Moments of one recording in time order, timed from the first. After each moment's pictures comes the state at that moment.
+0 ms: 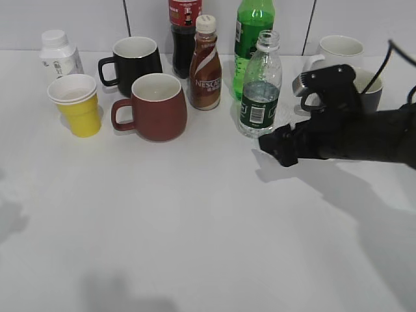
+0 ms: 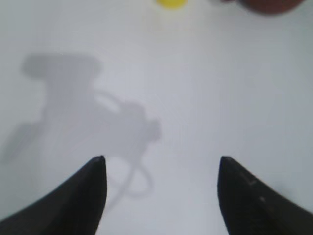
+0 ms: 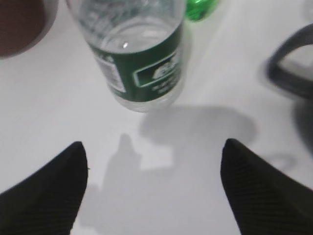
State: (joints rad) left arm -0.42 0.89 -0.76 0.14 0.94 -0.41; right arm 0.35 1.80 -0.72 -0.63 -0.45 0.57
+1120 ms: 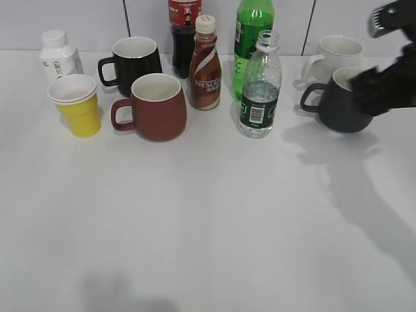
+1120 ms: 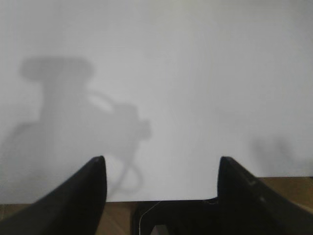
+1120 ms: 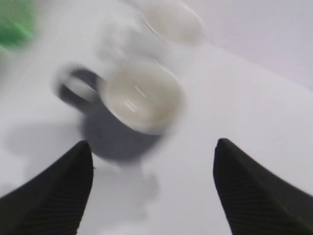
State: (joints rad) left arm -0.42 0.60 -0.76 0.13 1.22 -0.41; right arm 0.35 1.40 -0.72 -1.69 0.10 1.48
